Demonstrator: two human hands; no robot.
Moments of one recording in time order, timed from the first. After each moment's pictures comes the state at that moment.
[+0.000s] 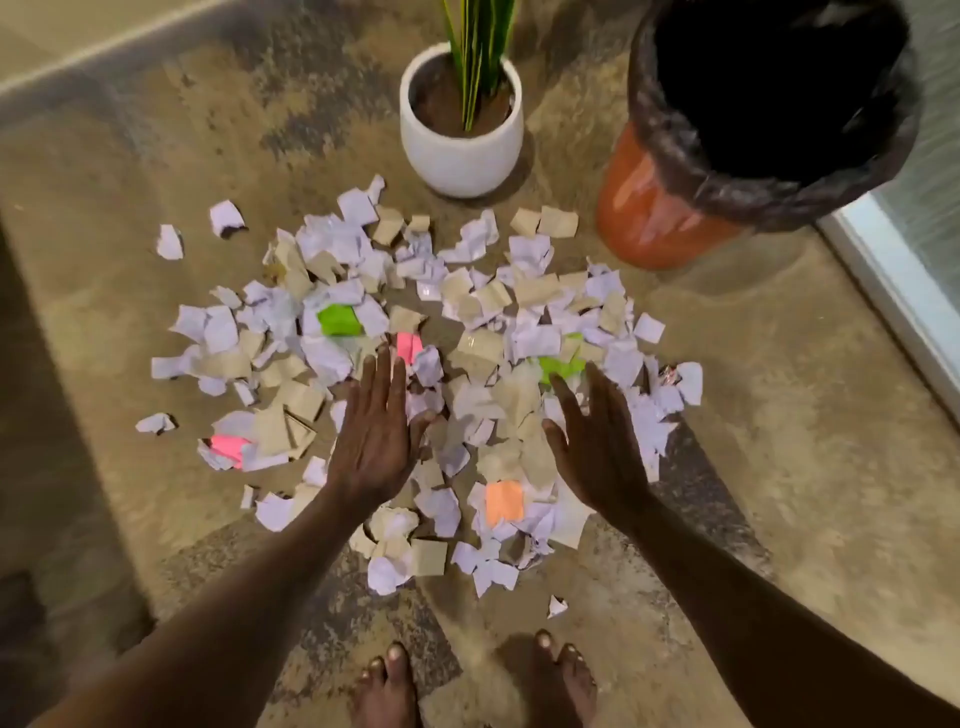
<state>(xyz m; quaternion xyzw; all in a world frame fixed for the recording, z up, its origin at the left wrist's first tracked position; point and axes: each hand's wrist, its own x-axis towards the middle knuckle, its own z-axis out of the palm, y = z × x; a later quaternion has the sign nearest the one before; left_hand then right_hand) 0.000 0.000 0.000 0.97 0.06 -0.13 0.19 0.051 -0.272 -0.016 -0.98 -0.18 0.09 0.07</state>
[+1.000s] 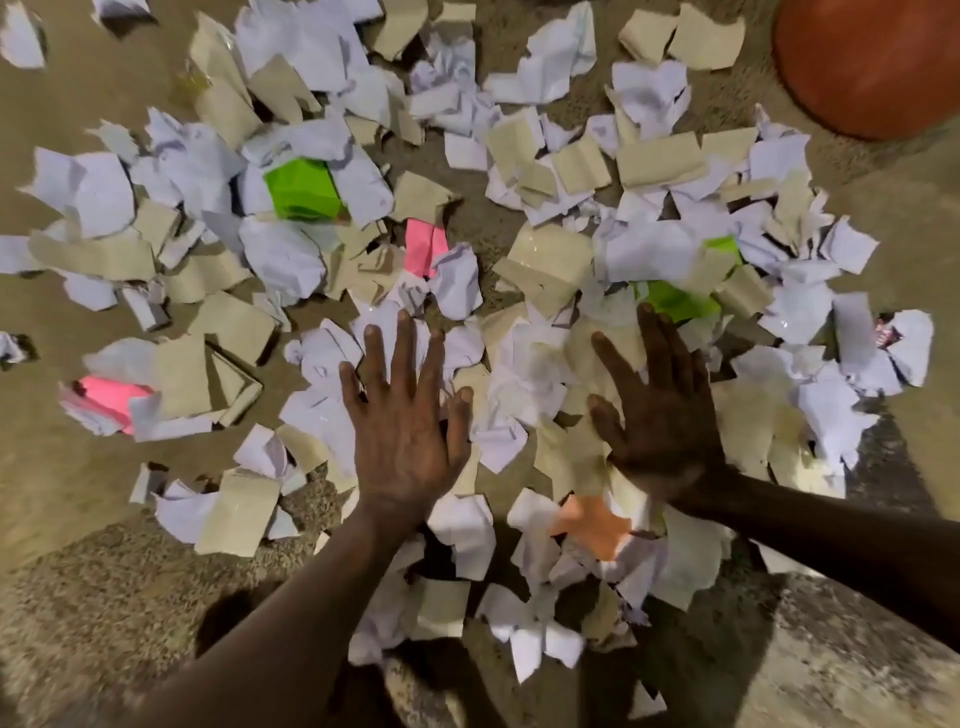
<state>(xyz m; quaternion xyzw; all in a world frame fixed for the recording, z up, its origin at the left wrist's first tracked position) -0.034 -0.012 -0.221 0.99 0.12 -0.01 0.10 0.057 -0.267 -0.219 -0.96 -0.25 0.05 0.08</state>
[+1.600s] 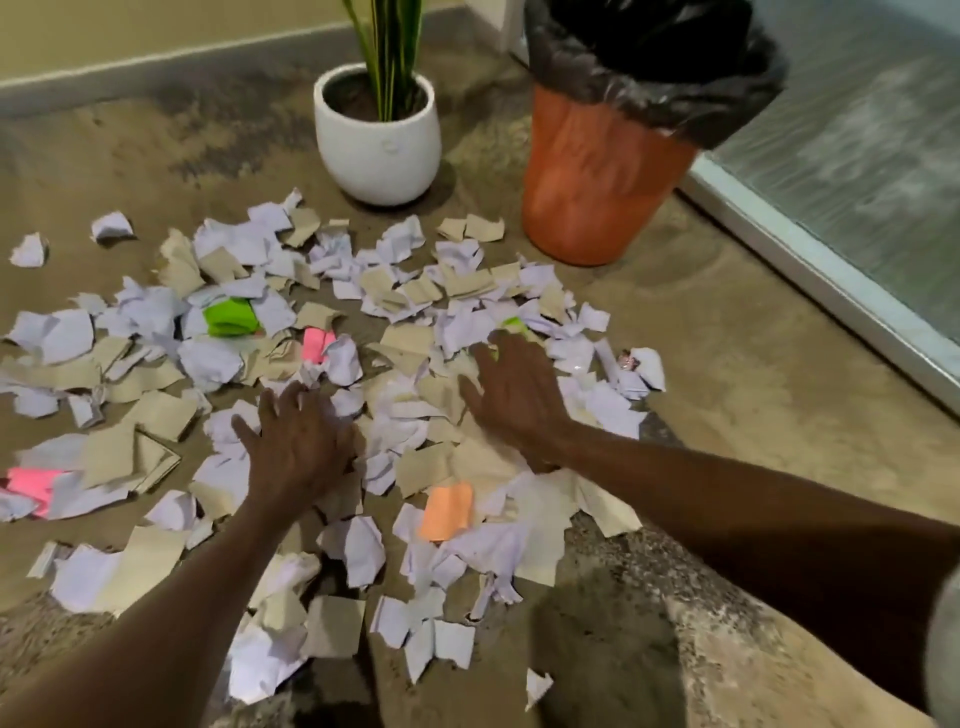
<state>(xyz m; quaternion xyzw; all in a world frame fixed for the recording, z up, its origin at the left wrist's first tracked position) -0.017 -0.017 -0.158 0.98 0.17 -0.06 0.09 0.071 -0.261 -0.135 -0.97 -0.22 -0.05 0.08</state>
